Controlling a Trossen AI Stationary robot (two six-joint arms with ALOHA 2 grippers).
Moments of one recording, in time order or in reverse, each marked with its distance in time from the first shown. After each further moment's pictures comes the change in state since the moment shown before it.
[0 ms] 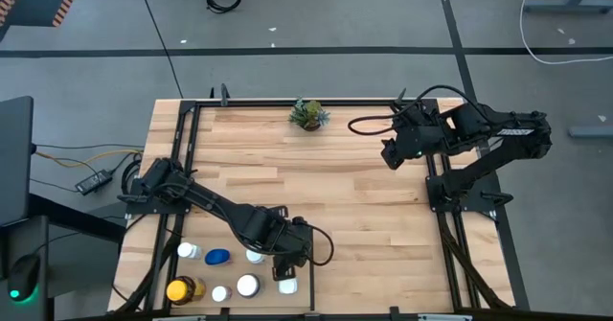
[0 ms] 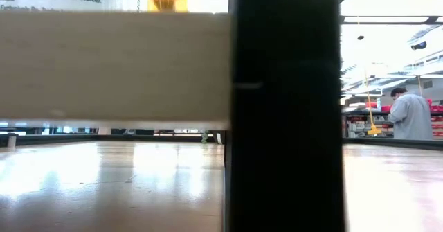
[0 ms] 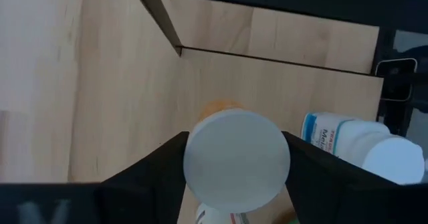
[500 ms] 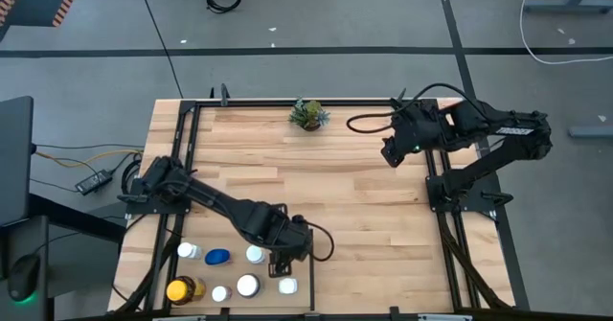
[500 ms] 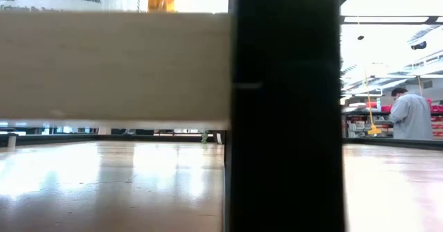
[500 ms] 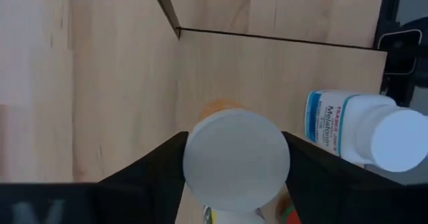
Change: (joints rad) left arm 0.028 -0.005 0.000 -0.047 0.064 0.065; right arm -0.050 0.000 0.000 0.000 -0.032 -0.068
